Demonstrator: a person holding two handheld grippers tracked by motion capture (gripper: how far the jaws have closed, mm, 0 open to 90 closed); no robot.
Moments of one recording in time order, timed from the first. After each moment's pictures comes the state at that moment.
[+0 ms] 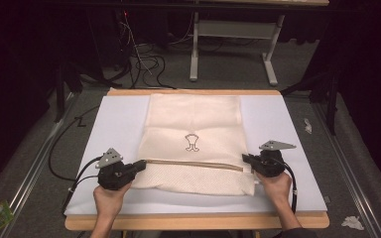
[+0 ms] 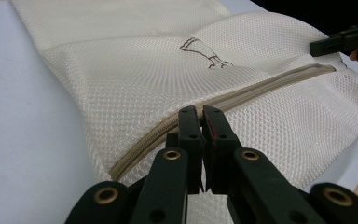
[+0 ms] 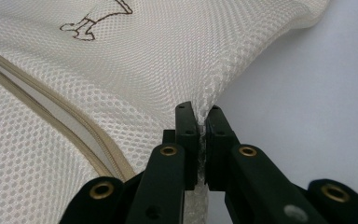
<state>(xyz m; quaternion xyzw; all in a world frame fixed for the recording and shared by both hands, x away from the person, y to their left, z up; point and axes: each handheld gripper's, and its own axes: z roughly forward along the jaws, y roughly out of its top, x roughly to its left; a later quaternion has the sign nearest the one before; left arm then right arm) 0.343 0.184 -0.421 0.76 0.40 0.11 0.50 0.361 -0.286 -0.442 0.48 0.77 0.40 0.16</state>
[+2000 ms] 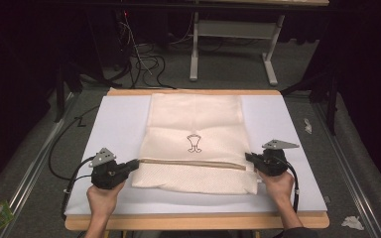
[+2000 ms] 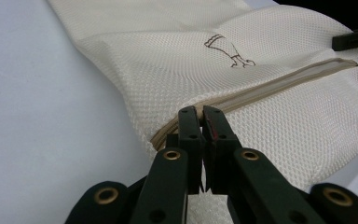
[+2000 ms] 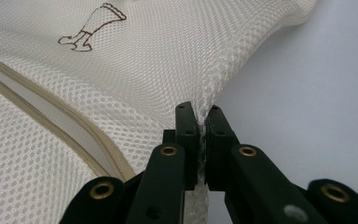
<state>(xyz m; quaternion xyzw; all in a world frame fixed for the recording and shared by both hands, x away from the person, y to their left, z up) 0.346 0.202 -0.423 0.76 0.41 0.12 0.49 0.363 -0.294 -0.441 0.49 0.76 0.40 0.17</state>
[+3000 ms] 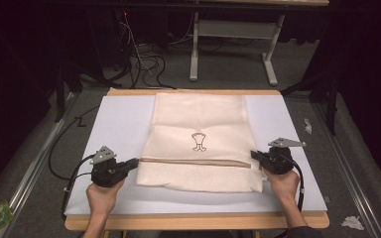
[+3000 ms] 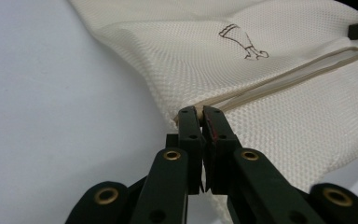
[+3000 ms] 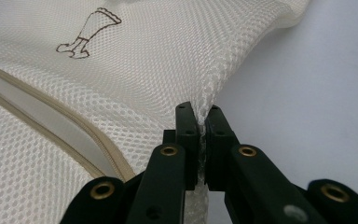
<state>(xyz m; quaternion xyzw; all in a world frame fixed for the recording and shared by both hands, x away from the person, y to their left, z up) 0.354 0.202 -0.424 0.77 0.42 0.12 0.47 0.363 -0.309 -0.435 0.50 0.75 0.39 0.18</state>
